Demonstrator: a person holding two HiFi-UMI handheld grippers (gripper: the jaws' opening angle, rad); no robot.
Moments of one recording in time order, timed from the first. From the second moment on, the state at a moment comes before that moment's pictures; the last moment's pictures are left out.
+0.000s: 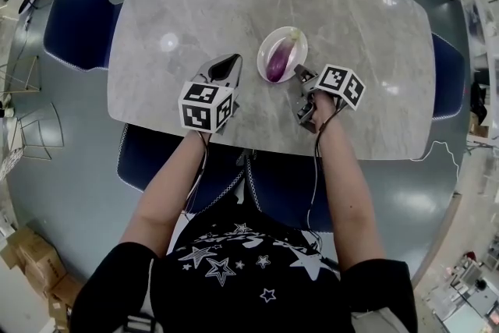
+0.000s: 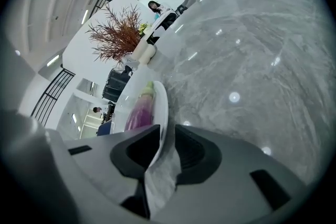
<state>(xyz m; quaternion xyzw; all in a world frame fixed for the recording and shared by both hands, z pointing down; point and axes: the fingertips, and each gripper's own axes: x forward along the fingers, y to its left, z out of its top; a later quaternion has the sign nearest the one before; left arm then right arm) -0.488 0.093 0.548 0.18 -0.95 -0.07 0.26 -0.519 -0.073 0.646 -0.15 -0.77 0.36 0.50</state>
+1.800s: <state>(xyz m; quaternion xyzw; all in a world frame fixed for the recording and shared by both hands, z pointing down) -0.209 0.083 0.422 0.31 -0.94 -0.07 0.14 -0.226 -0.010 0.461 -0.24 -0.87 0.29 0.31</state>
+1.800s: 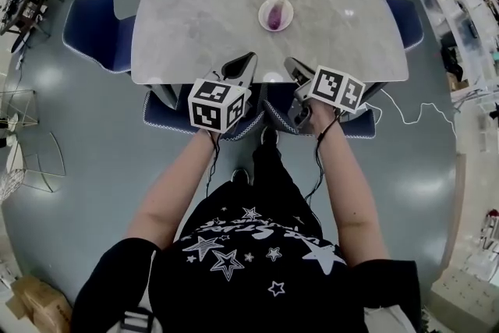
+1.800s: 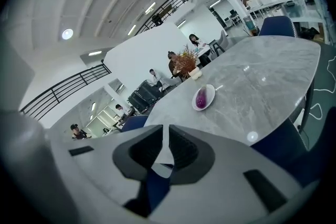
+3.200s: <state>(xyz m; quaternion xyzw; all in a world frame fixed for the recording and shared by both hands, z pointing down) -0.055 -0.009 0.427 0.26 -0.95 -0.08 0.15 -0.066 -0.070 0.436 -0.32 -0.90 0.18 0.25</state>
